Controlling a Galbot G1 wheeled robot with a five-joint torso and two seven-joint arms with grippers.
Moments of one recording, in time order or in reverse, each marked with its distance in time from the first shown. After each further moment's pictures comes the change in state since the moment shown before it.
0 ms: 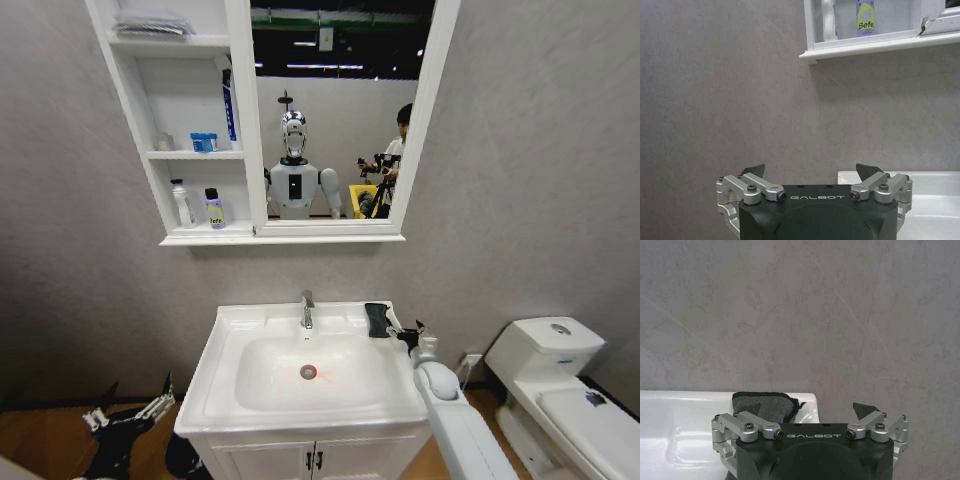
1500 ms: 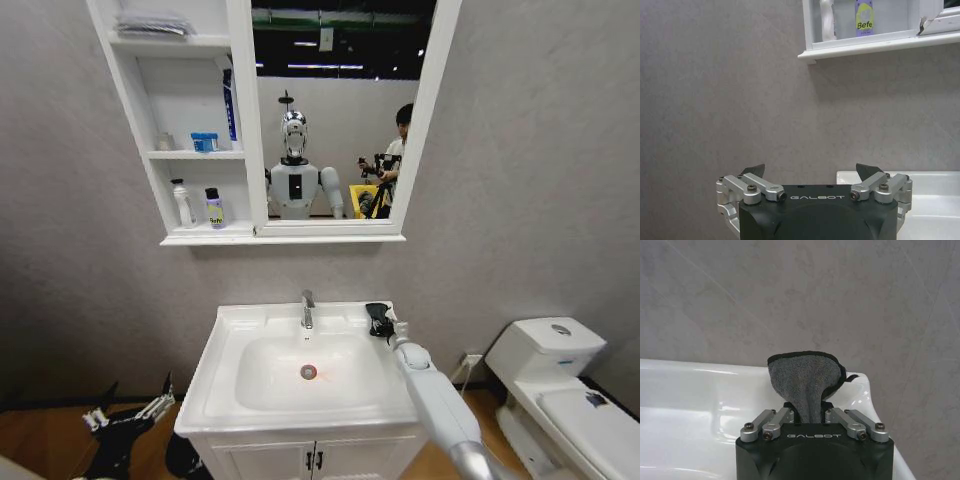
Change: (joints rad) left arm 0.000 0.000 0.000 0.000 0.000 0.000 0.000; right arm 0.055 -0.013 -0.158 -0.054 0.090 -0.037 0.000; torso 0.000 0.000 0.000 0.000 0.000
